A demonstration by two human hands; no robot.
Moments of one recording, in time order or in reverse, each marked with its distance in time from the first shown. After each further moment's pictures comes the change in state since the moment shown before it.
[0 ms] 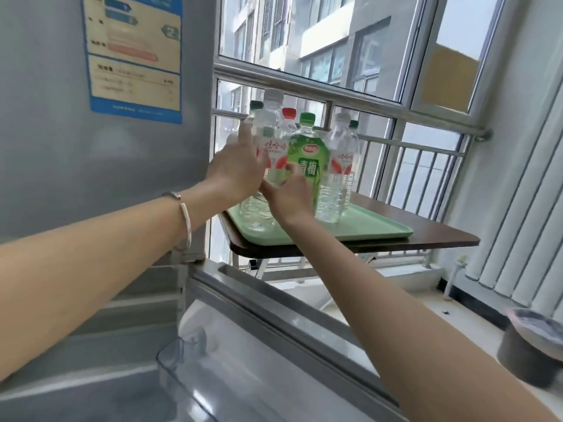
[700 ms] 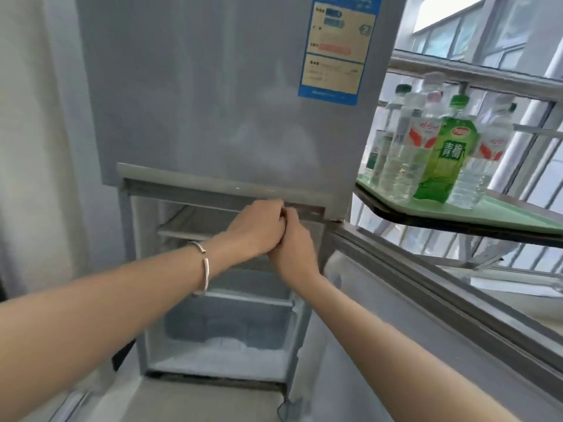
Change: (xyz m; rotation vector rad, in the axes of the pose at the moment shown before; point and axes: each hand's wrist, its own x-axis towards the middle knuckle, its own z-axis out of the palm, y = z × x) left_hand -0.175 -0.145 -0.118 0.236 -0.268 -0.210; right_hand -0.208 -0.063 0.144 0.013 -0.435 -0.140
